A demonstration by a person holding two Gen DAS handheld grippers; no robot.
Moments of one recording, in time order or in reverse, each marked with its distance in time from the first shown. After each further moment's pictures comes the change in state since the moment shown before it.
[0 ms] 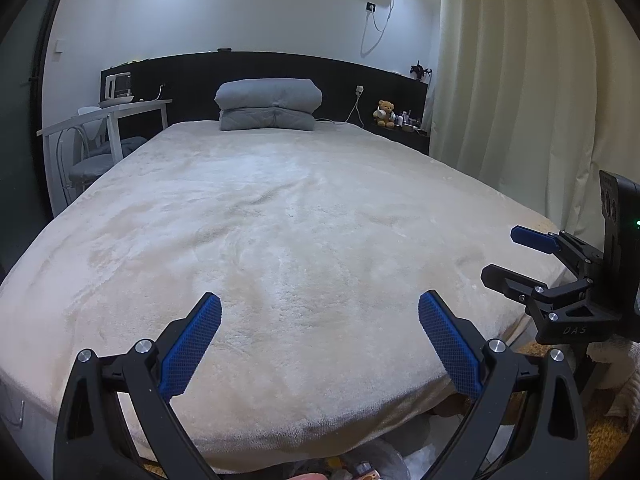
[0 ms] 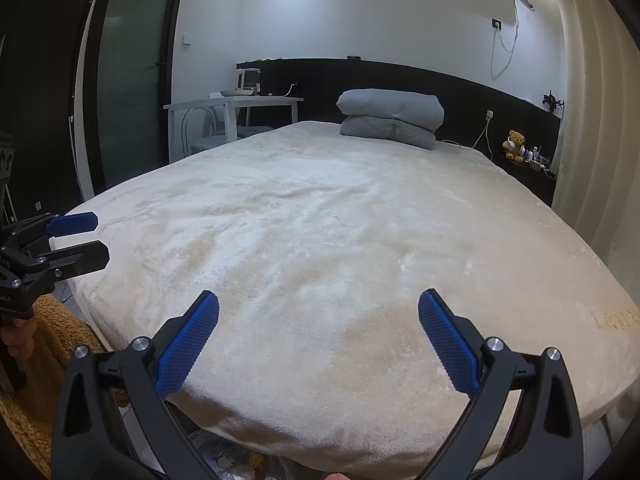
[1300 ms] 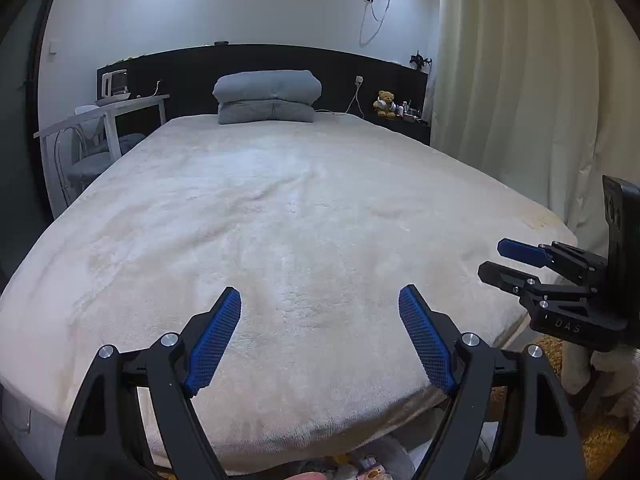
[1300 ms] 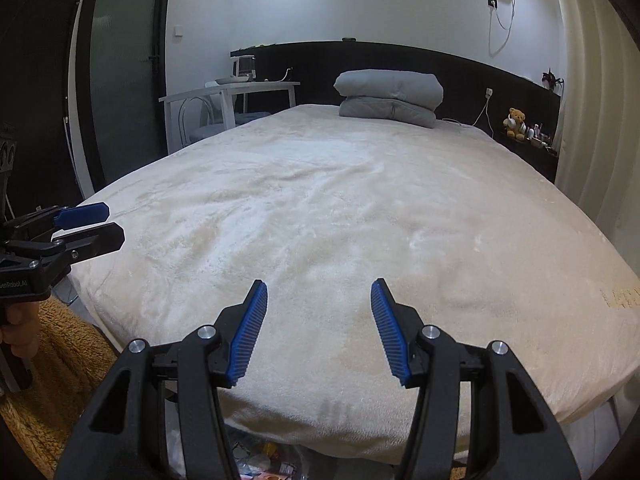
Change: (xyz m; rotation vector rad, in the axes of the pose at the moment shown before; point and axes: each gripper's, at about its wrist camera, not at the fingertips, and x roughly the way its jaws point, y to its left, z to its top) left arm 0.009 0.002 0.009 0.022 0.037 0.008; right arm 0.007 -0.004 0.001 0.042 0.049 0.010
